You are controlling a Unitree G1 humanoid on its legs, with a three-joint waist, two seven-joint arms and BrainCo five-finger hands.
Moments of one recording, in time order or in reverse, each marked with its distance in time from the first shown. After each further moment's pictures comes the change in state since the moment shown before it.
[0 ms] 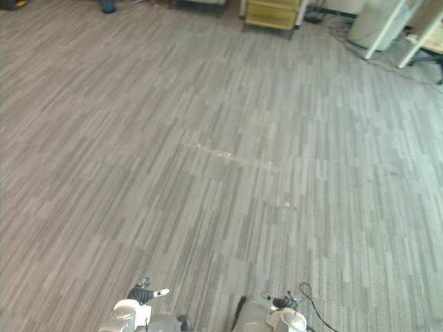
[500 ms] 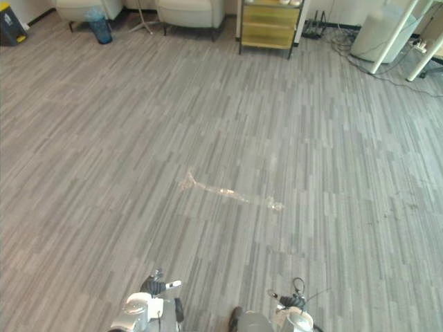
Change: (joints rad) left arm 0.007 -0.081 0.050 -0.072 0.038 -0.009 -0.006; right arm -0.007 0.025 -0.043 -0.039 -0.017 -0.007 -0.009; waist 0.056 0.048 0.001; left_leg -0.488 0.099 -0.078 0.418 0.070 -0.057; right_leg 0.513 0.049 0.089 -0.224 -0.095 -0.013
